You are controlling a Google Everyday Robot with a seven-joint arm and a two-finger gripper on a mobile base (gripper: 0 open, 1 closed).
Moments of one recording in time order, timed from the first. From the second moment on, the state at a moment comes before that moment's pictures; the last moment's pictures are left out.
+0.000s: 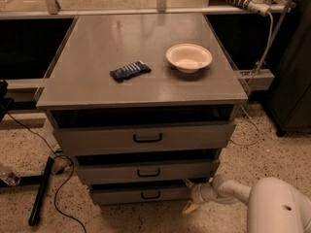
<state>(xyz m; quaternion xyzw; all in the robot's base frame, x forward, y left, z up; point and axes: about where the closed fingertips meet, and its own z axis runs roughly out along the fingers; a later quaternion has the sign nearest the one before) 0.560 -0.162 0.163 -0.68 0.65 0.13 0.32</state>
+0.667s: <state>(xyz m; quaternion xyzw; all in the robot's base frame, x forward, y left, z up) 0.527 -0.174 0.177 -0.69 0.63 0.16 0.31</state>
